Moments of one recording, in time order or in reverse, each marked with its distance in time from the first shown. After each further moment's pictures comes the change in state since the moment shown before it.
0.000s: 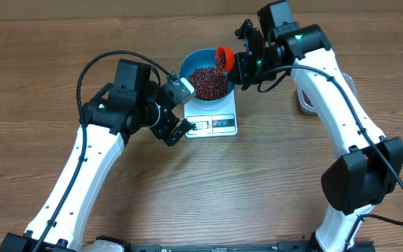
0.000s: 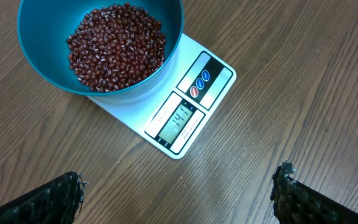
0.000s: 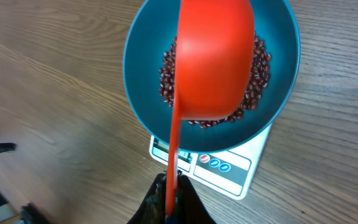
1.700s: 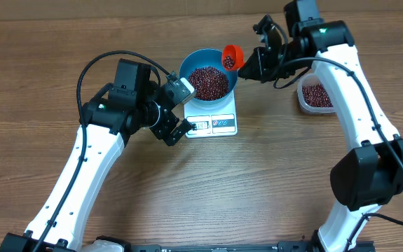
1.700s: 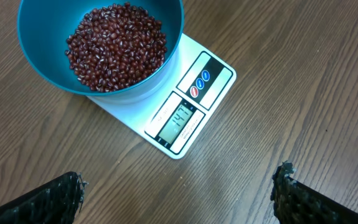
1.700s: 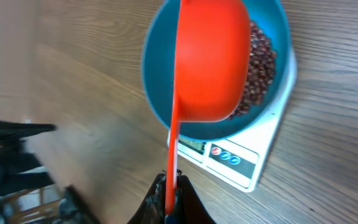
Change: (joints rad) left arm 0.000 0.000 0.000 0.000 0.000 0.000; right arm -0.135 0.000 0.000 -0.044 -0.245 -0.090
